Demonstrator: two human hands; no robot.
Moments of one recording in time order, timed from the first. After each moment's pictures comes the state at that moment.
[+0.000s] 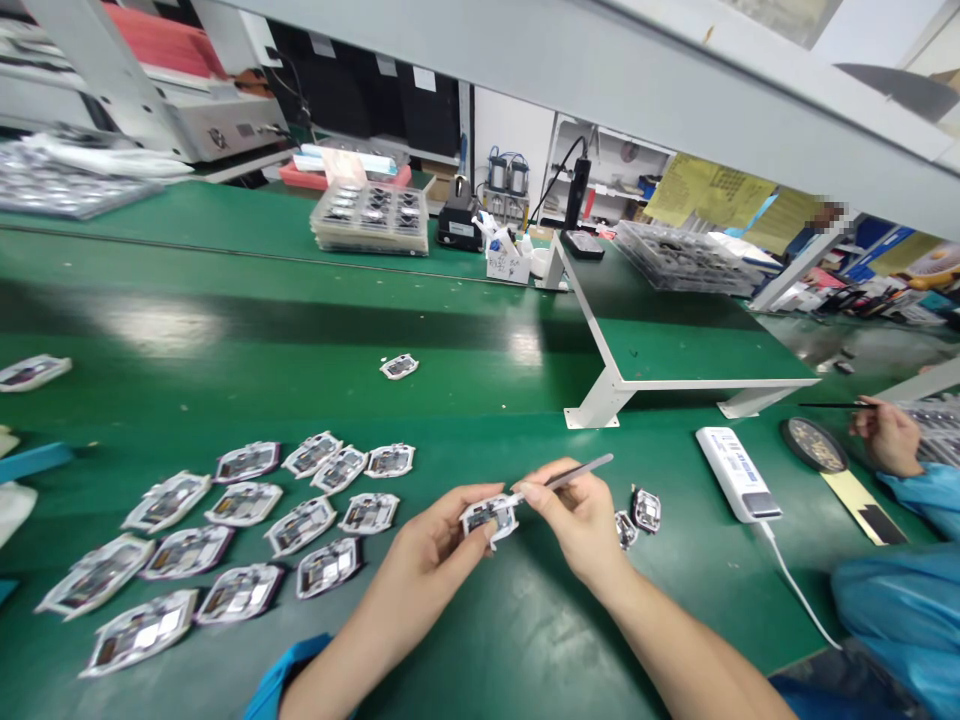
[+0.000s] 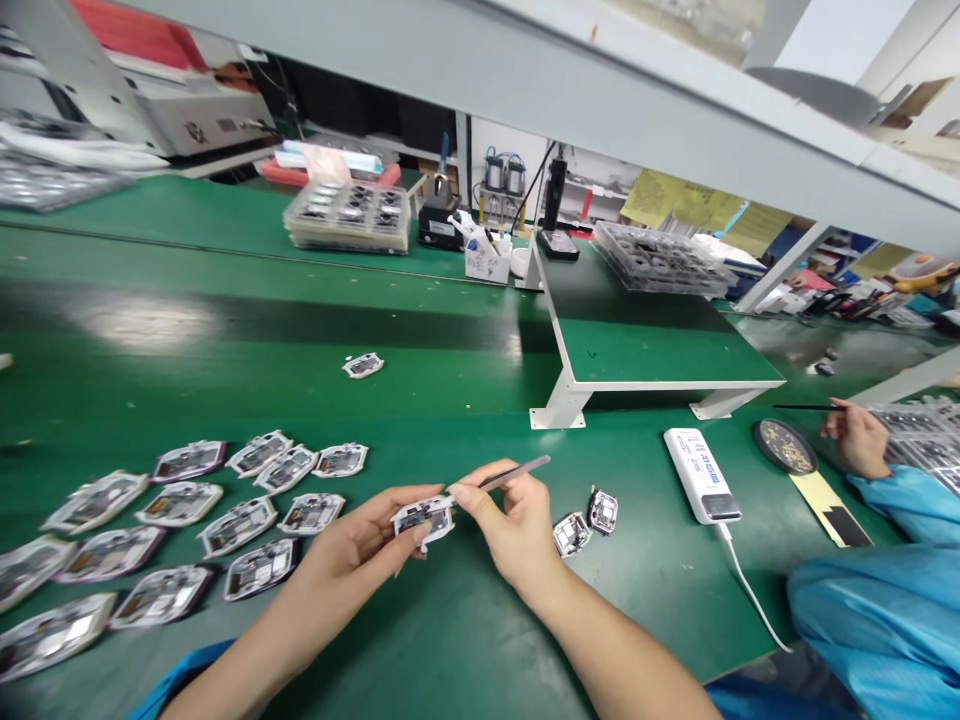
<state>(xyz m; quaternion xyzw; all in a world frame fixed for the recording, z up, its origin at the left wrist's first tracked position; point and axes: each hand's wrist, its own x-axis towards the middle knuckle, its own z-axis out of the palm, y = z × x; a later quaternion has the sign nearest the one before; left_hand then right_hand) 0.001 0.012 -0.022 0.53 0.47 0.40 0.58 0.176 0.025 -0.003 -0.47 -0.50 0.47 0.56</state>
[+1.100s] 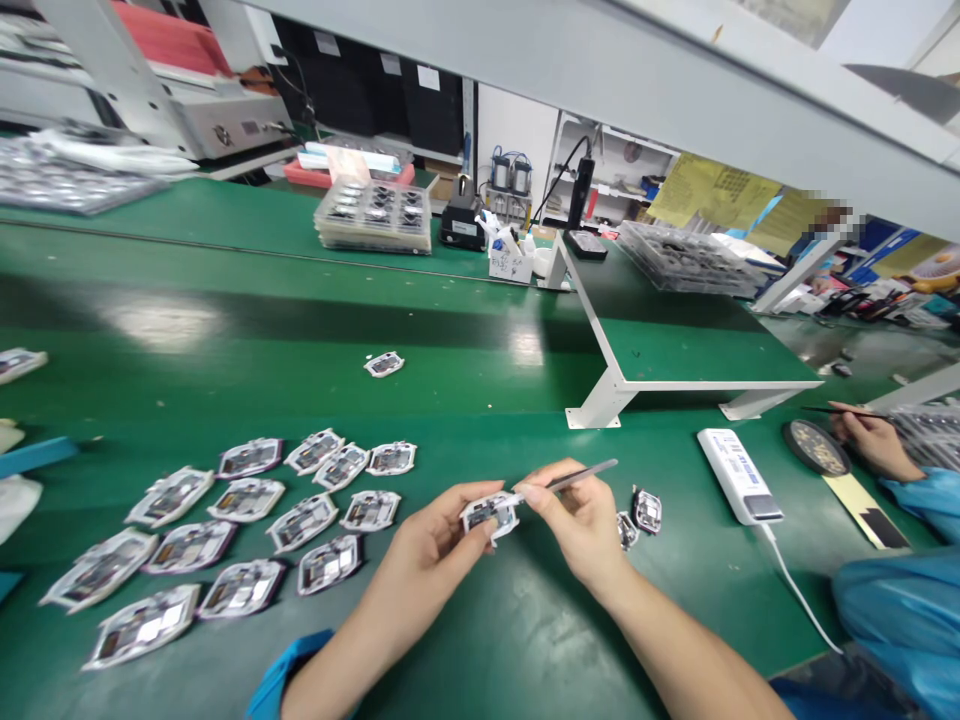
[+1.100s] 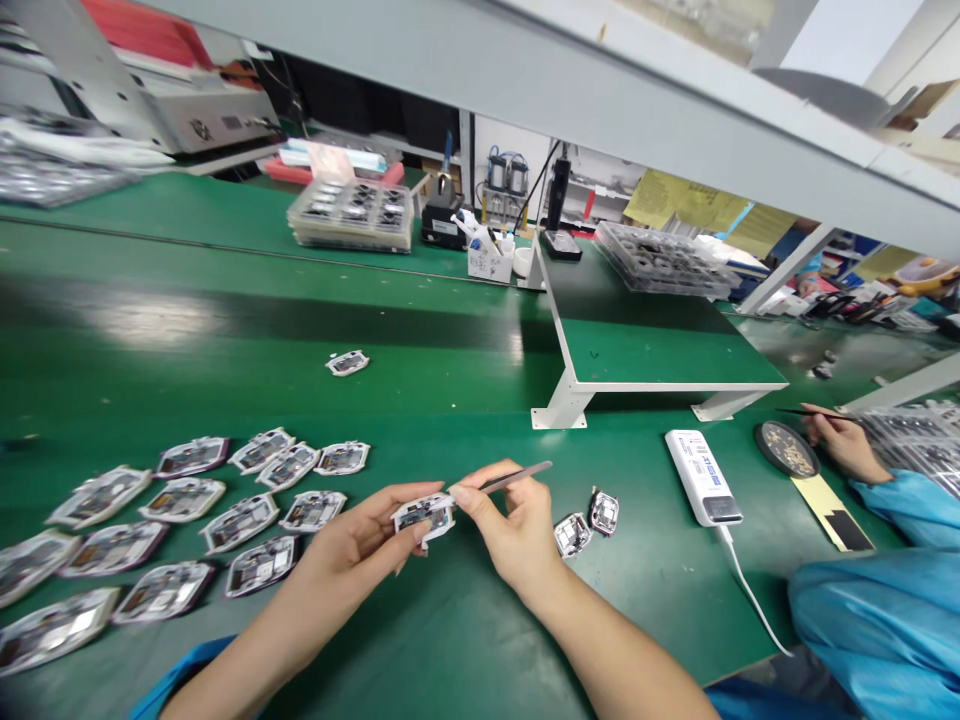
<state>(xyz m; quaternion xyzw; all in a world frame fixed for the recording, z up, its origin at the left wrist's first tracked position) 0.002 0.012 -0.004 0.50 0.48 0.40 0.60 0.176 0.023 -0.007 -0.45 -0.52 0.46 0.56</state>
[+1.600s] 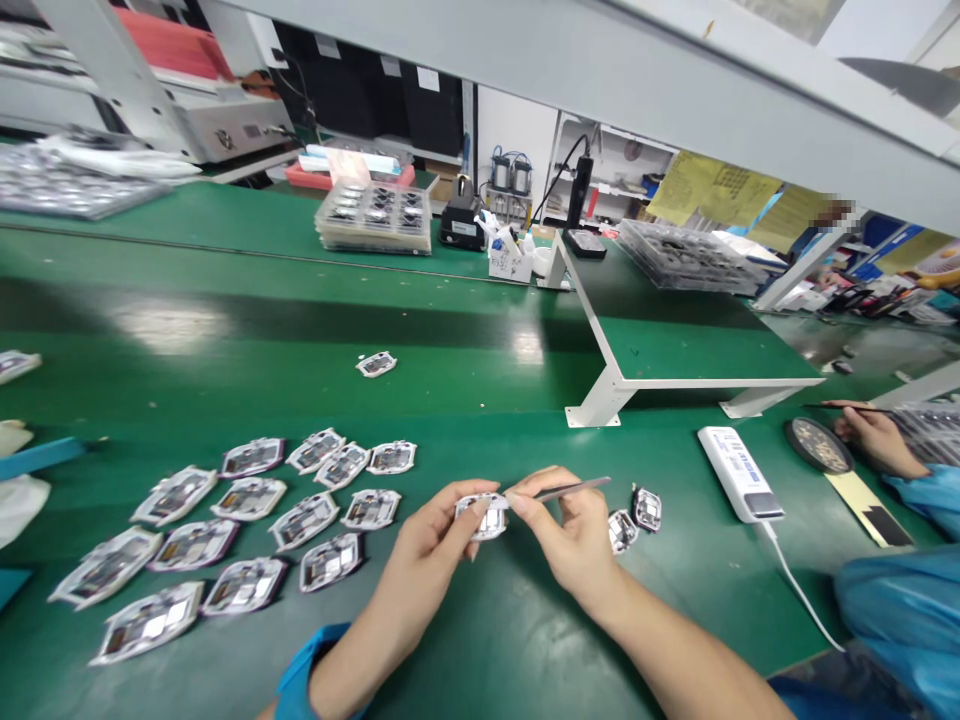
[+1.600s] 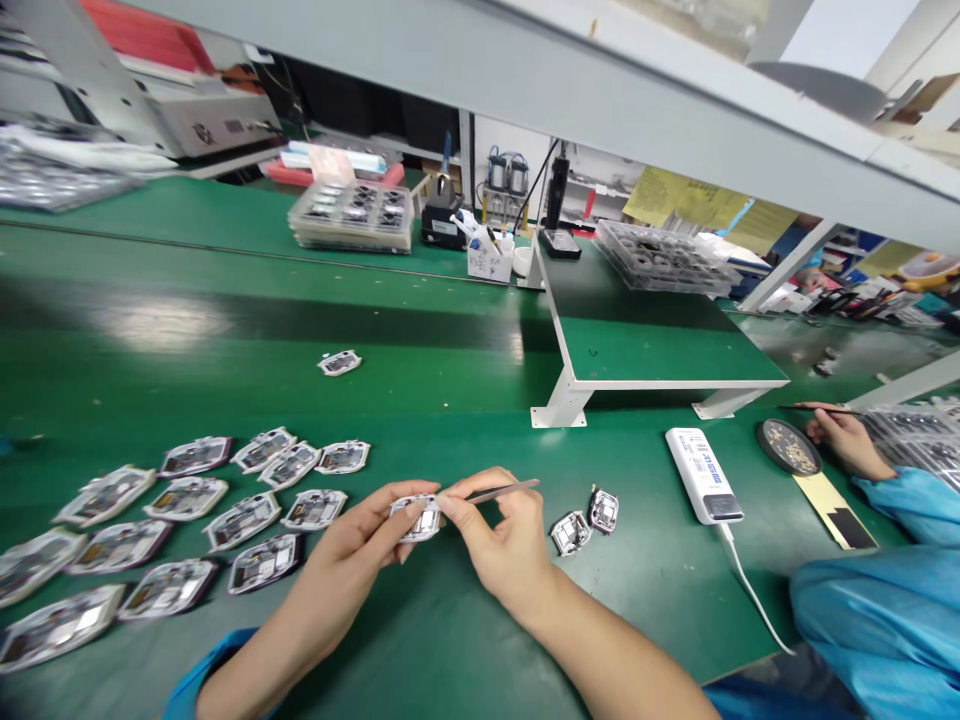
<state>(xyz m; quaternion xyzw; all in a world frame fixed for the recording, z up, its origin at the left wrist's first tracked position) 0.014 0.012 0.003 0.41 0.53 0.42 0.61 0.169 0.016 -0.004 -0.43 -0.60 0.37 0.56</state>
